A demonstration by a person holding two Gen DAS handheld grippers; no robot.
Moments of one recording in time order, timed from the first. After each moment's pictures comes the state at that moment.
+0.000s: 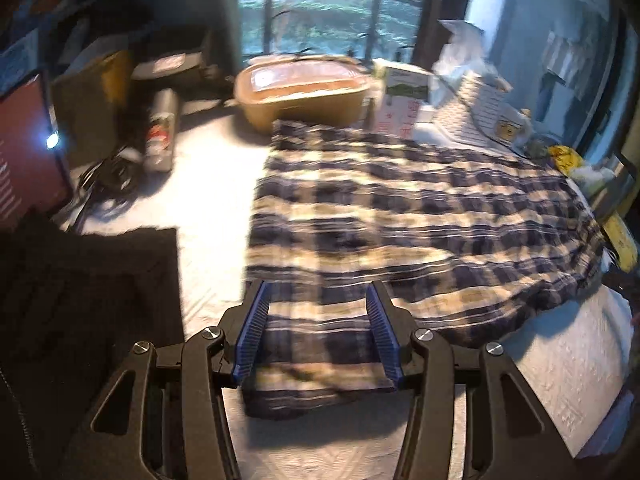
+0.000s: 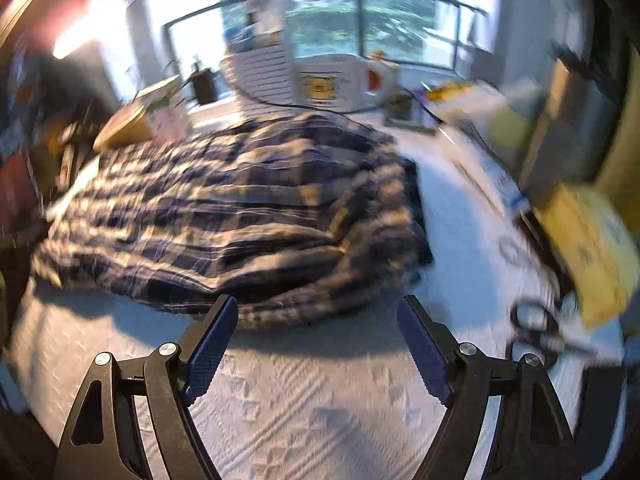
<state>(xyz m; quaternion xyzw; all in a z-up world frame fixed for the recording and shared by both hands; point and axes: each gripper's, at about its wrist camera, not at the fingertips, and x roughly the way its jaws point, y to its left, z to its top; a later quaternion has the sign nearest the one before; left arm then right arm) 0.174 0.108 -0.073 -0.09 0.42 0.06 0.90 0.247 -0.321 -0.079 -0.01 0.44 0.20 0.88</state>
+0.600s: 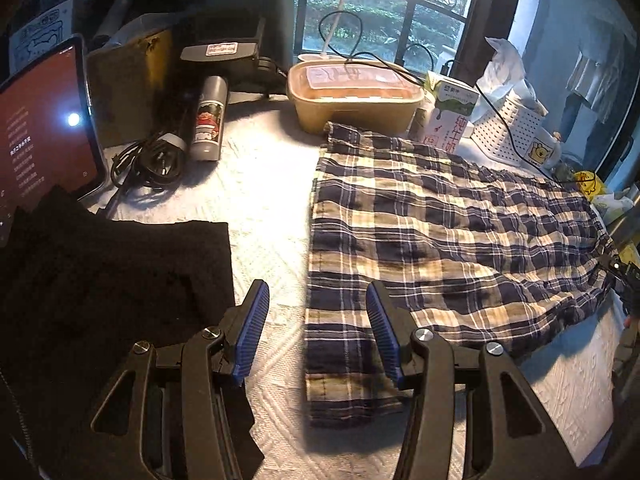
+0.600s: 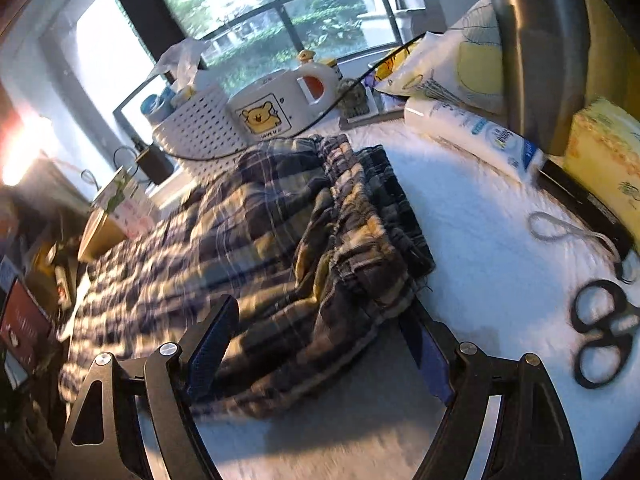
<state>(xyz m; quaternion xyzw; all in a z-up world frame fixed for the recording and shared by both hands) 0.173 0.136 -0.074 -0.11 0.42 0.10 0.90 0.303 -0.324 -0.101 0.15 0.42 0.15 0.88</state>
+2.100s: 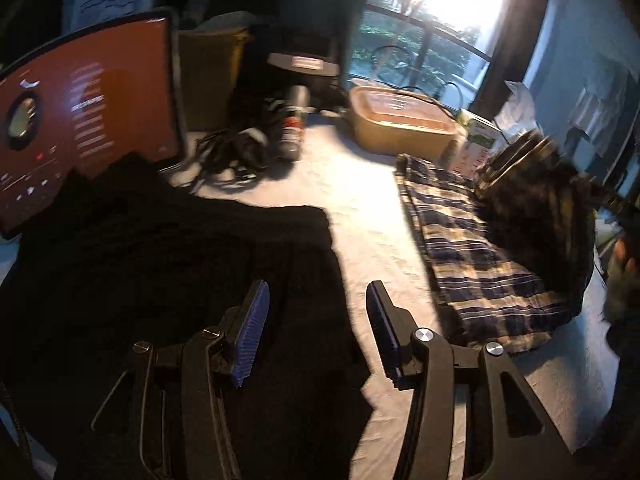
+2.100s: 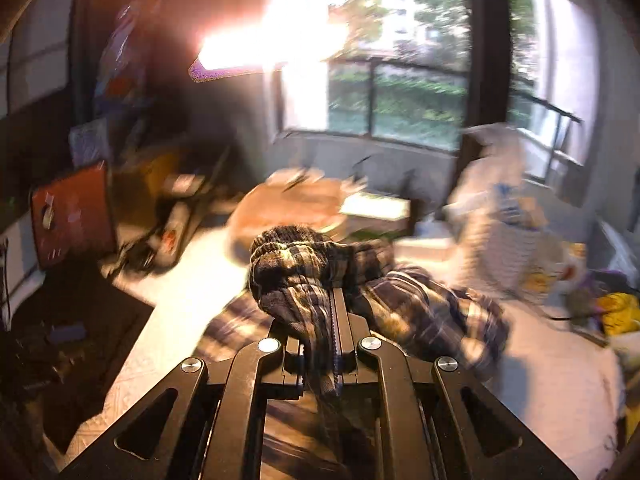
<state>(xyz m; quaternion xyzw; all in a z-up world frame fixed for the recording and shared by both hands) 0.110 0.202 -0.069 -0.15 0.38 0.11 0.91 0.253 -0.028 0.006 -0.10 0.30 0.35 0.88</state>
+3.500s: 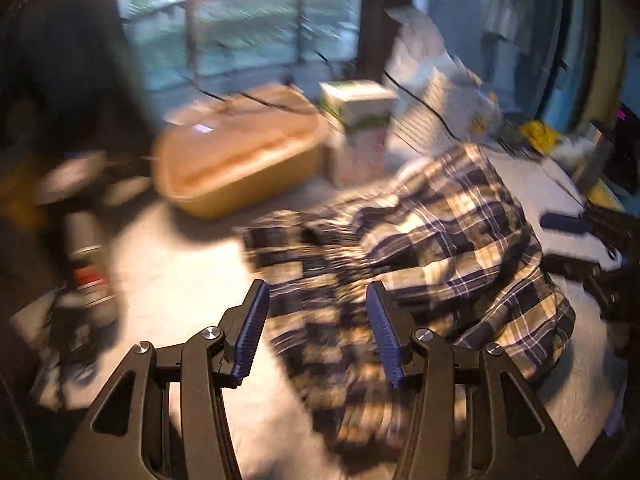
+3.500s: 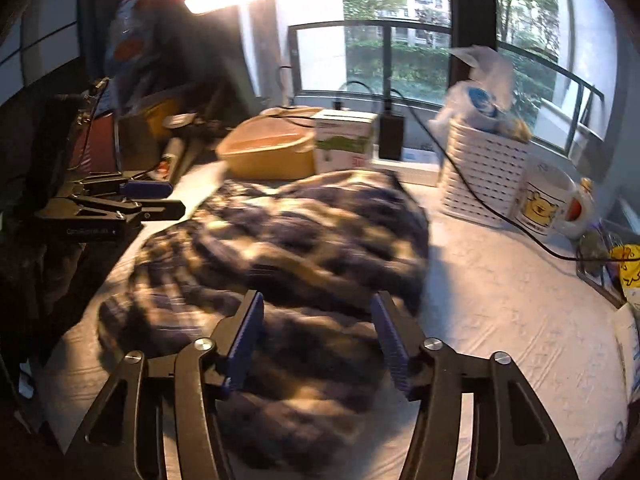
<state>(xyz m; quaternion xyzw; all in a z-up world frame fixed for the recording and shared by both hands) 0.289 0.106 -0.060 0.00 0.44 -0.08 0.90 0.269 -0.121 -0.047 -0.10 0.35 0.38 0.85</state>
